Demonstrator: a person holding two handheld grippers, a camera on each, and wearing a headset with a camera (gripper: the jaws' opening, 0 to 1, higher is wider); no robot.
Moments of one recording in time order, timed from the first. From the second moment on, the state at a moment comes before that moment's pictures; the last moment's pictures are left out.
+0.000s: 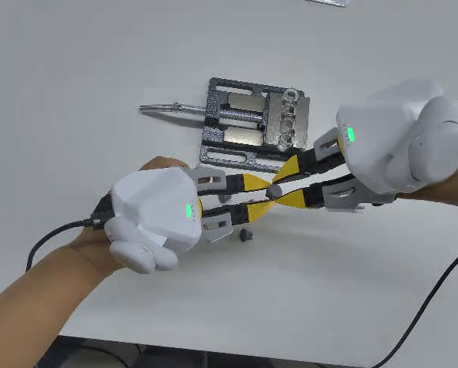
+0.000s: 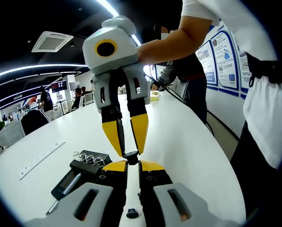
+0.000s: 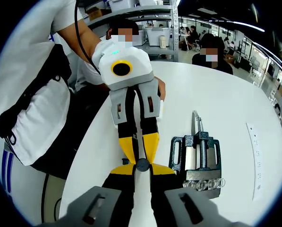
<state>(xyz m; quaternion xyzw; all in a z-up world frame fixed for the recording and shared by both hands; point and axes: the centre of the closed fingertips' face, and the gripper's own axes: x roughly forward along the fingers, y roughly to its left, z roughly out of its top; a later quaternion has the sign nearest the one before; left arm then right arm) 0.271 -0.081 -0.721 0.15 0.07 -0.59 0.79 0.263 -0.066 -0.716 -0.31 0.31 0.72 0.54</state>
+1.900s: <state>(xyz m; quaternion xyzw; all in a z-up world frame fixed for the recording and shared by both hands) 0.313 -0.057 -0.723 0.03 0.18 -0.59 0.79 0.321 -0.085 -0.726 -0.37 0.34 0.64 0.58</state>
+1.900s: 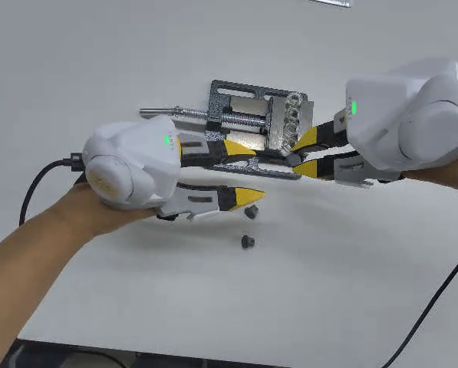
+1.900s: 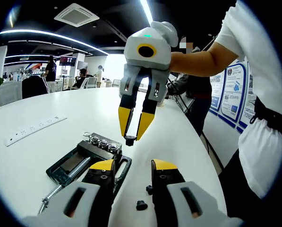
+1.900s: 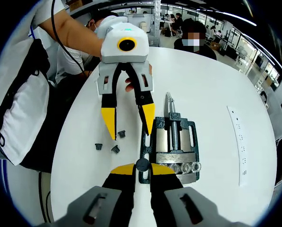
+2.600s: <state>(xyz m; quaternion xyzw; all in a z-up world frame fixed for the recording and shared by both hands) 0.356 -0.048 -0.716 0.06 0.17 -0.59 0.79 0.355 -0.093 -0.723 -0.38 0.35 0.62 0.59</state>
